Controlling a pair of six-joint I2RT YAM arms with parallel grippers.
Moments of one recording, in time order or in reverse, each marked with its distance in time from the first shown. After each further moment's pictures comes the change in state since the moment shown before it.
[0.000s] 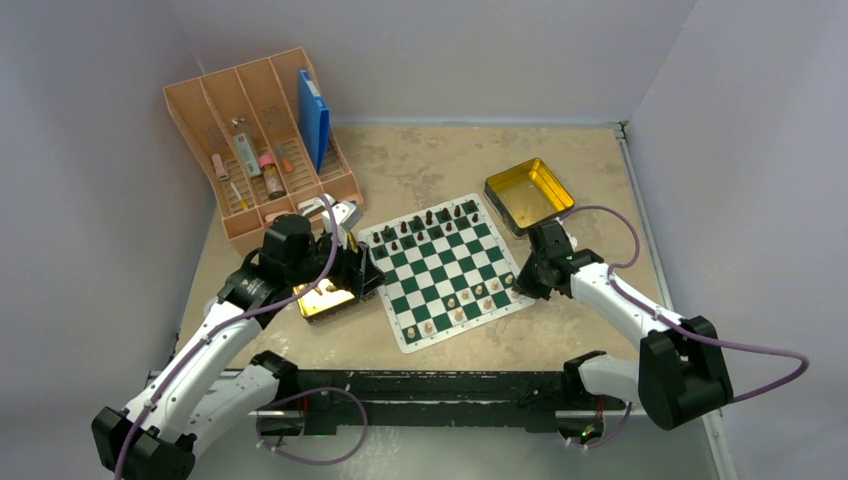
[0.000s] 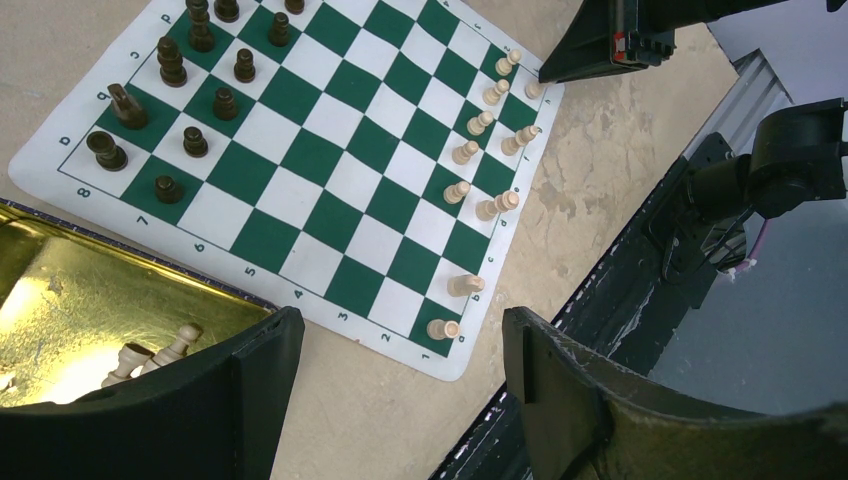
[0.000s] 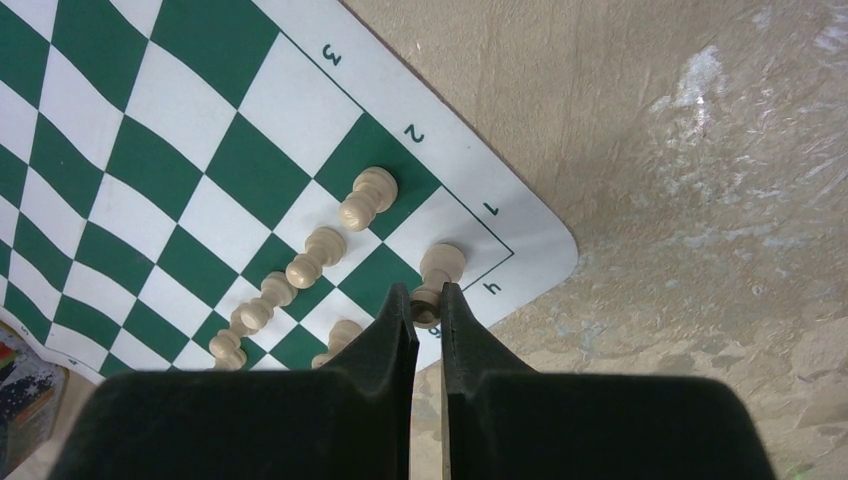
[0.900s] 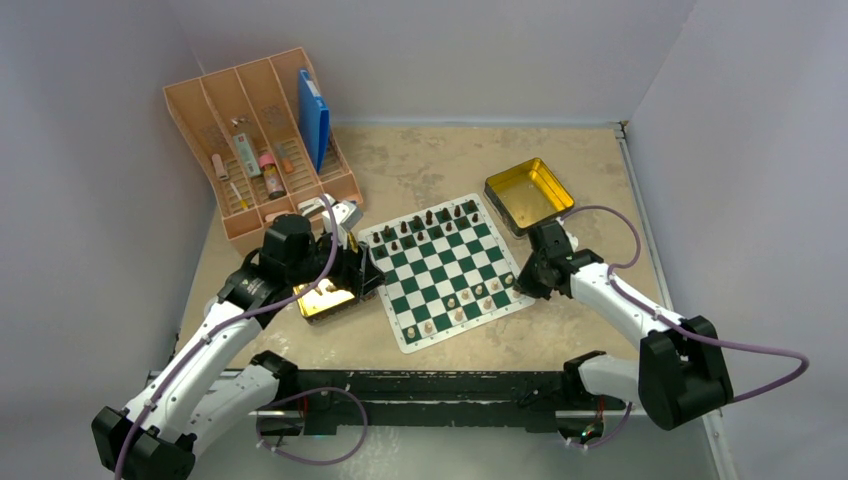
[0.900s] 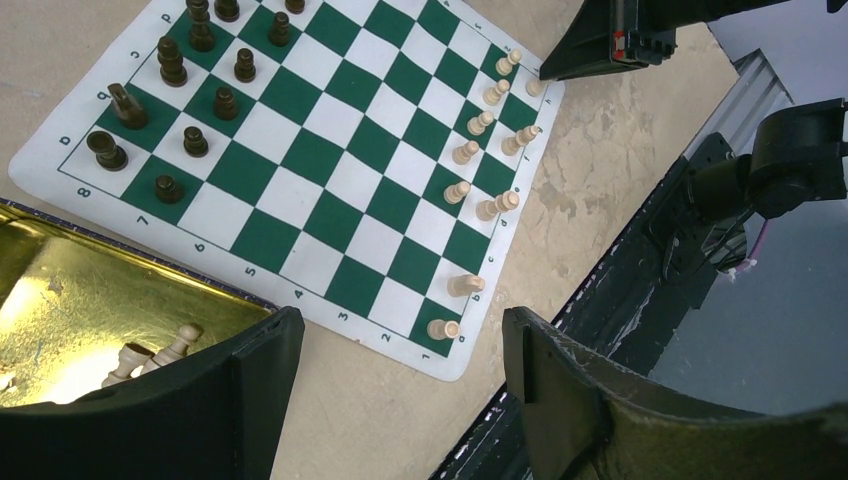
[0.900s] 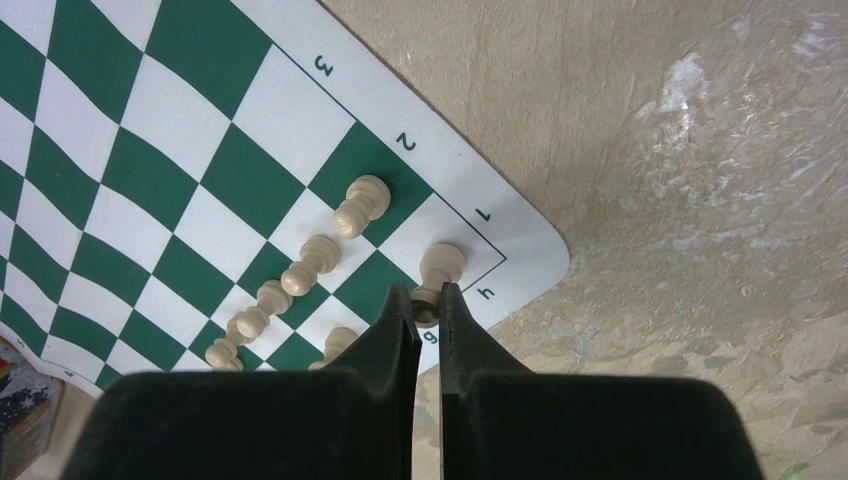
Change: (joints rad) left arm 0.000 0.002 0.001 0.000 0.000 0.000; right arm 0.003 0.000 0.000 -0.001 0.021 0.008
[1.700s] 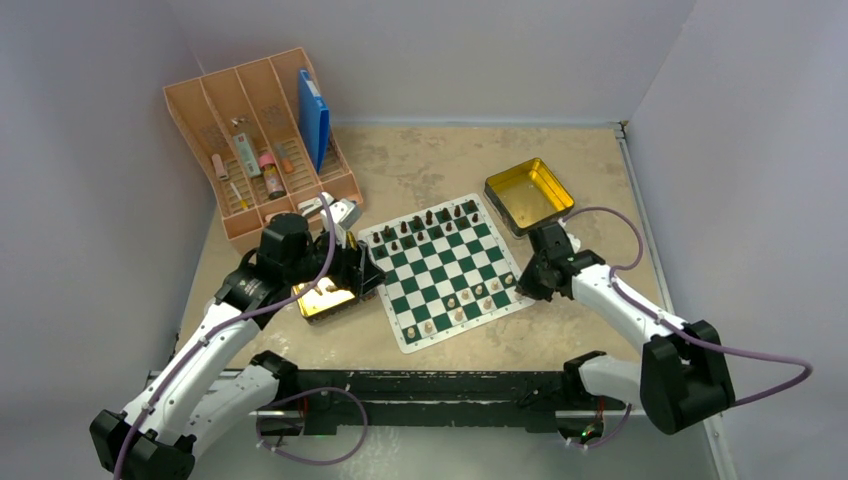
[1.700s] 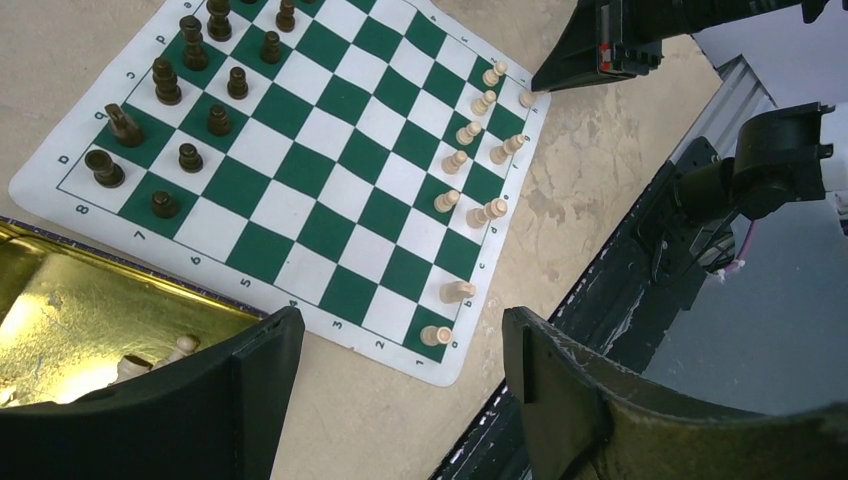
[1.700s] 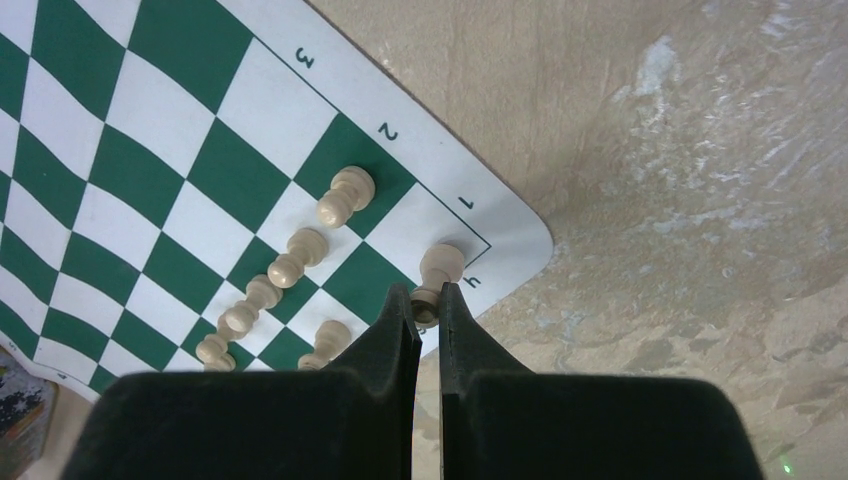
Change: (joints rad) left arm 0.000 -0.010 0.014 0.004 0.017 0.000; right arm 0.003 -0.027 0.000 -0.041 0.021 0.015
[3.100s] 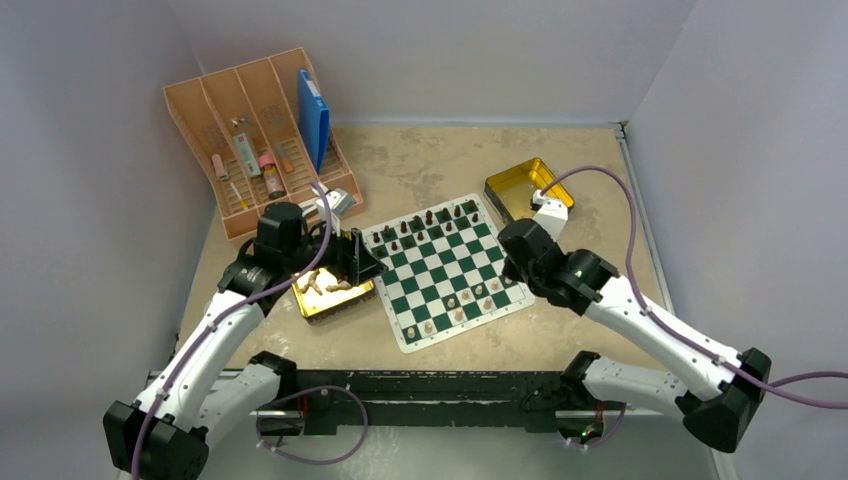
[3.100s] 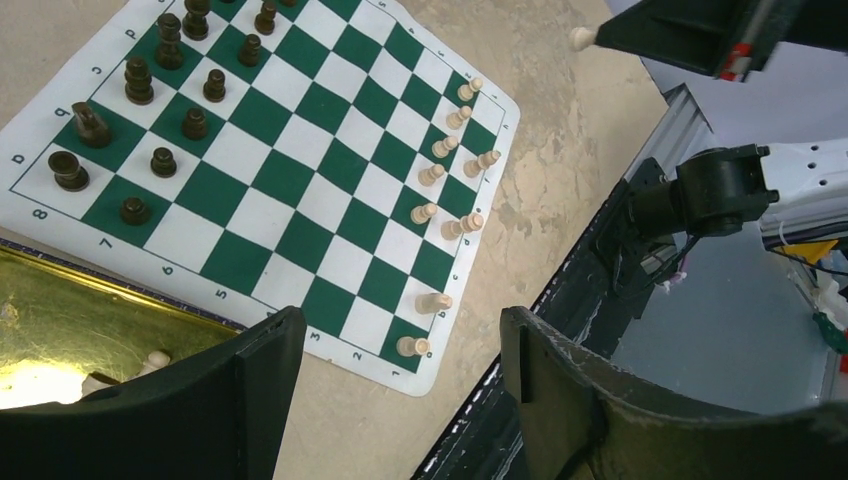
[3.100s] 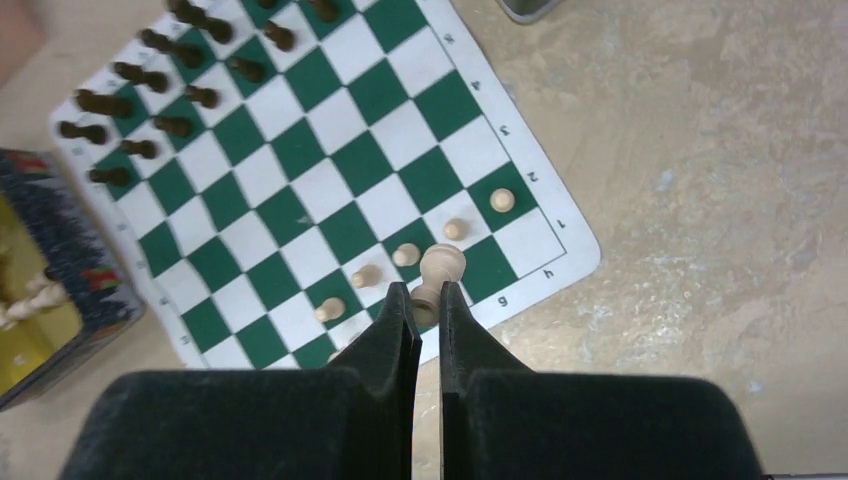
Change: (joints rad) left arm 0.117 0.072 0.006 0.051 0.156 -0.058; right arm 0.474 -0.177 0.342 -0.247 0.457 -0.012
